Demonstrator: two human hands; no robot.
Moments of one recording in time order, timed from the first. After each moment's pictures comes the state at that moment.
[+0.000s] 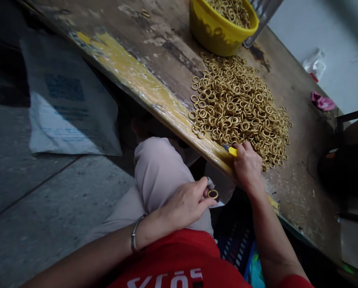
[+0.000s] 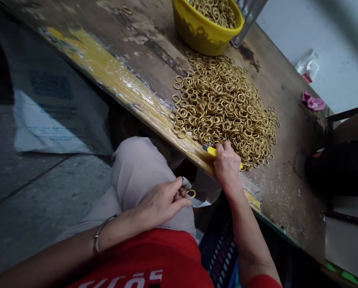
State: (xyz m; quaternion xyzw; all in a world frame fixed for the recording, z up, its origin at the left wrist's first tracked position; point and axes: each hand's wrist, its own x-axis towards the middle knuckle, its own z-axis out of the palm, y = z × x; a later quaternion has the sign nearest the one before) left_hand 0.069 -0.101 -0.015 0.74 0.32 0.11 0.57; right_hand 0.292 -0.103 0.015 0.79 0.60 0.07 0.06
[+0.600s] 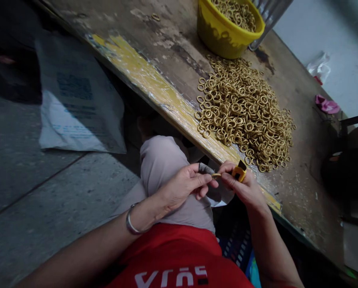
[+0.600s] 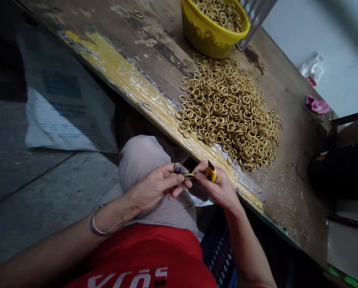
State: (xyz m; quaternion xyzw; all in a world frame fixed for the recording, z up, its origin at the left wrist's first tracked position) left_hand 0.062 -0.078 -0.011 0.30 0.27 0.19 0.89; right_hand 0.251 -0.142 0.031 0.62 0.53 -0.45 -0.35
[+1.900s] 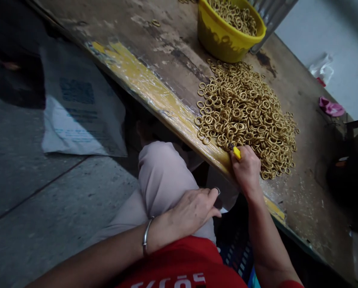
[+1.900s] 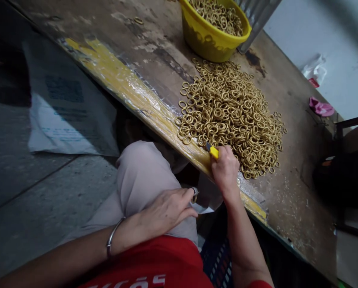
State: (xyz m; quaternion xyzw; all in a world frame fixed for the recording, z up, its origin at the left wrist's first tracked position) left_hand 0.074 -0.103 -0.023 0.88 0.22 0.08 0.41; right_hand 0.280 -0.088 0.006 0.79 0.59 0.04 -0.15
